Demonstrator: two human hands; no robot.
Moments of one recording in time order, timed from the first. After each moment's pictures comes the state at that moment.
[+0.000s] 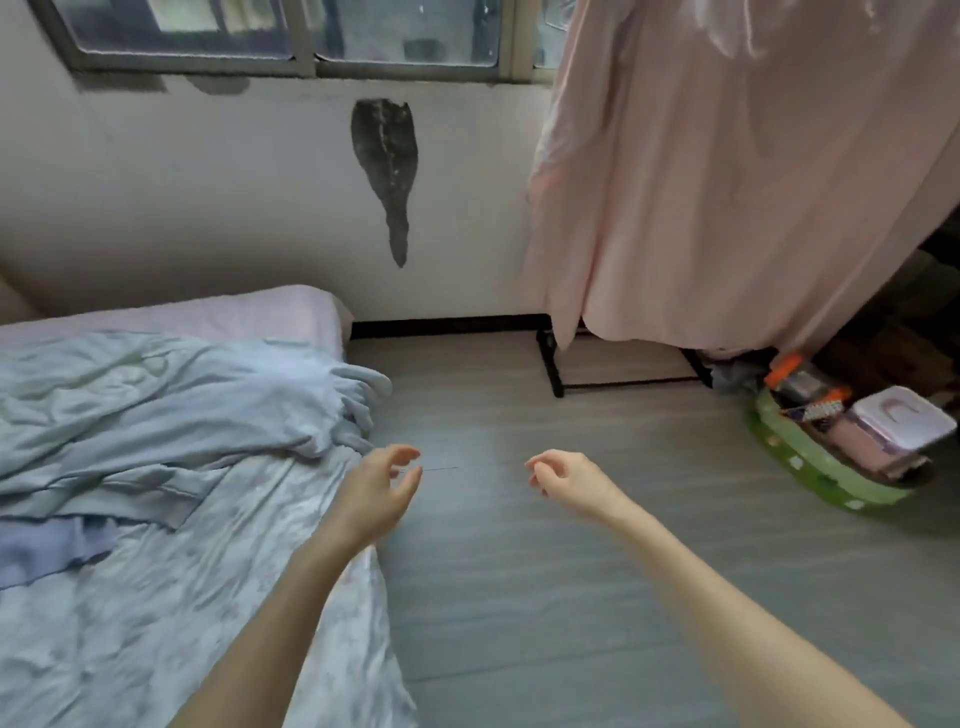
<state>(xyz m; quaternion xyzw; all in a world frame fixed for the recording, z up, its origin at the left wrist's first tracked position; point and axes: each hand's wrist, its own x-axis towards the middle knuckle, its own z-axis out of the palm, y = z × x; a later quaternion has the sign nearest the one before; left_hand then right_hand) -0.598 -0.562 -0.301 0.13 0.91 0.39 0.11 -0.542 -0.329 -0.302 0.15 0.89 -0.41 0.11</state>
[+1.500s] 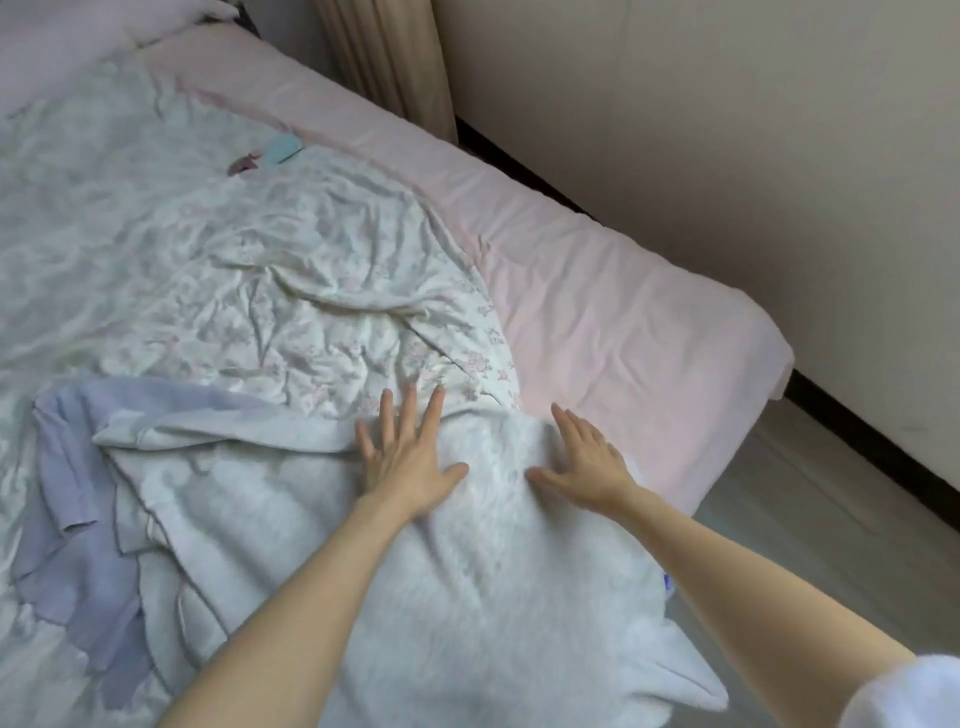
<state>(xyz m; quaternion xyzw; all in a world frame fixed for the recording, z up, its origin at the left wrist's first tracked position) -1.198 -0.895 -0.581 -0.37 0.90 0.12 0.22 -1.342 -0.726 -0.632 -0.33 0.85 -0.14 0.38</state>
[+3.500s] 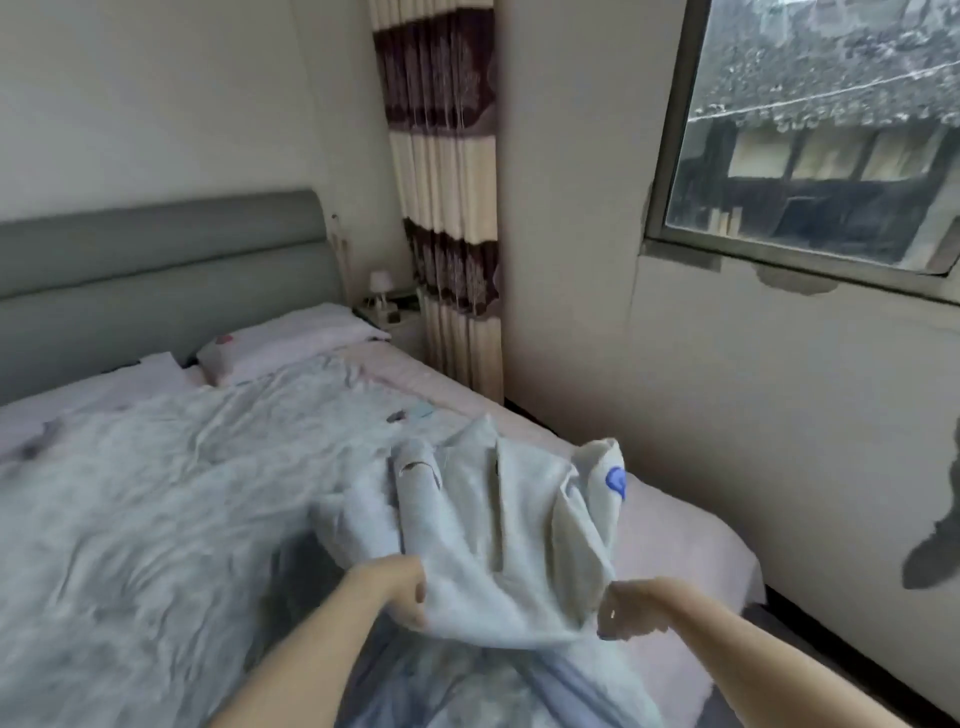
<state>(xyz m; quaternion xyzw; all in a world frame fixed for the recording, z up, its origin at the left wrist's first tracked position) -0.974 -0.956 -0.295 -0.23 0.92 0.10 0.29 -1.163 -0.730 -0.309 -0.43 0.82 0.11 0.36</state>
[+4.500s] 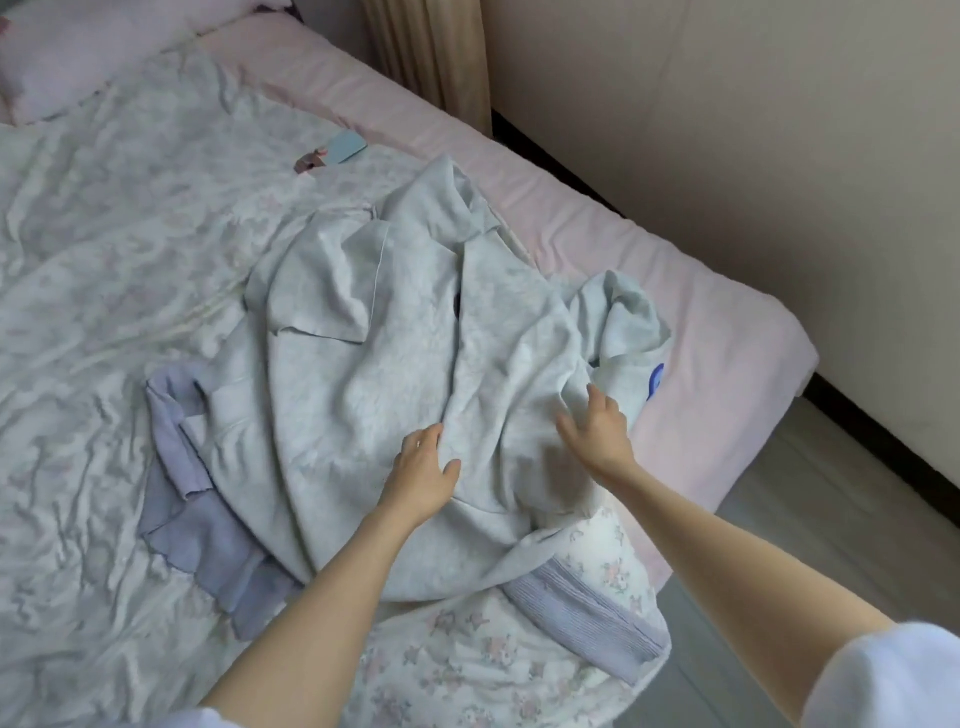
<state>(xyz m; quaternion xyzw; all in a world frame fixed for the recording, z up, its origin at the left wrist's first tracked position) -1.109 -0.940 -0.537 -0.43 0.80 0.38 0.18 -1.282 -0.798 -0.551 -0.17 0.89 -0.27 0.33</state>
